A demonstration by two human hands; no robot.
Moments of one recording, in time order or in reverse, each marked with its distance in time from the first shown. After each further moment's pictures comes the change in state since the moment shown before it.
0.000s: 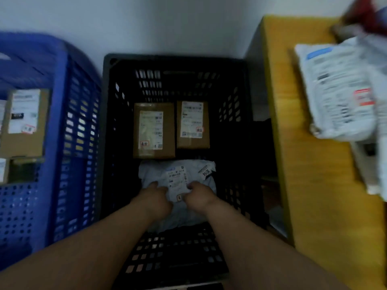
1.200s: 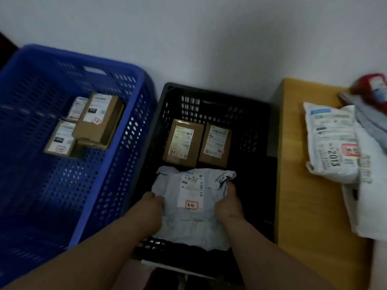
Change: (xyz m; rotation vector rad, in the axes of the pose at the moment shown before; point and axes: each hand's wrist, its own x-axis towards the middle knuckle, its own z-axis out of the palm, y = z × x) left_hand -0.118 -0.015 0.006 -0.368 0.192 -0.155; right_hand -0.060 0.006 -0.026 0.242 0.342 -0.068
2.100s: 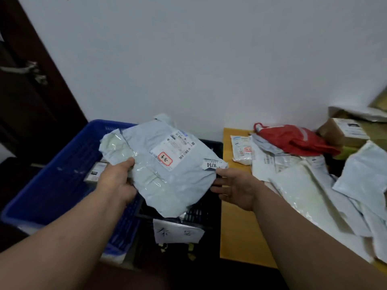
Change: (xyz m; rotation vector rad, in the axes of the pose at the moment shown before) left_hand -0.328 0.041 -0.033 -1.889 0.488 0.277; right_hand -0.303 0.012 -0.170 0.503 -0.357 -0.265
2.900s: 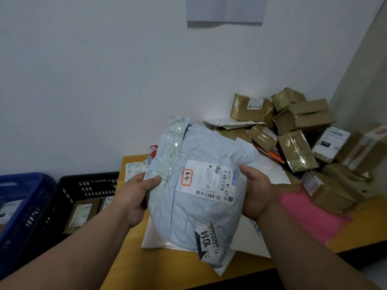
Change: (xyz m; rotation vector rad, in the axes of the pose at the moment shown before) left_hand -0.147 -0.226 0.285 0.492 -0.590 -0.082; right_hand -0.175 -0.015 -0.346 0.703 0.010 -0.343
